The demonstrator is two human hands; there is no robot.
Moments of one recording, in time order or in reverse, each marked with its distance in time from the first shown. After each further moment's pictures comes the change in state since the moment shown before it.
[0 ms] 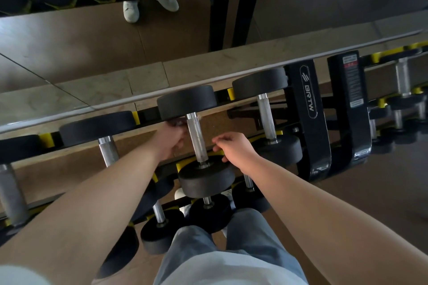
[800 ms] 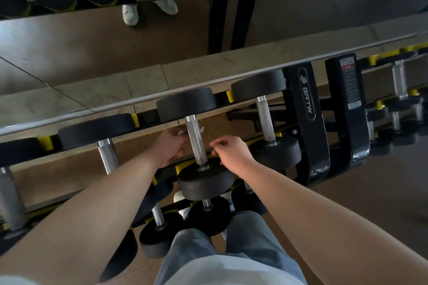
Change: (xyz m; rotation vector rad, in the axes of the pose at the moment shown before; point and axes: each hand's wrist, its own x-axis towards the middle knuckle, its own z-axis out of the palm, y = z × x) left_hand -0.005 -0.012 0.002 -0.026 -0.015 -0.045; right_hand -0.005 0.003 0.007 -0.114 0.049 -0.087
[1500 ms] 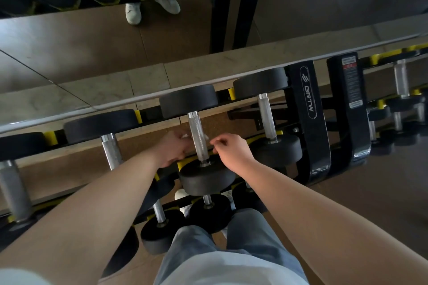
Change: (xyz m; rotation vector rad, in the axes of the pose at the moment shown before) left_hand -0.025 0.003 0.001 0.247 -0.071 0.046; right_hand -0.003 0.006 0.005 -0.092 0.010 -0.075
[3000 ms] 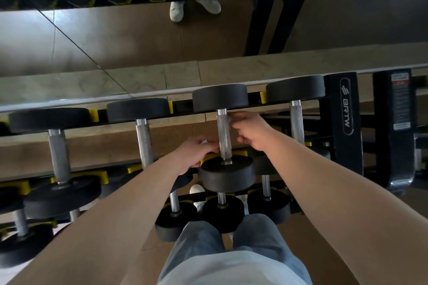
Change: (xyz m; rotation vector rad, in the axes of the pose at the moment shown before) left_hand -0.044 -0.008 0.006 -0.124 0.022 -0.096; right_hand 0.068 -0.037 -0.008 0.246 -0.160 0.135
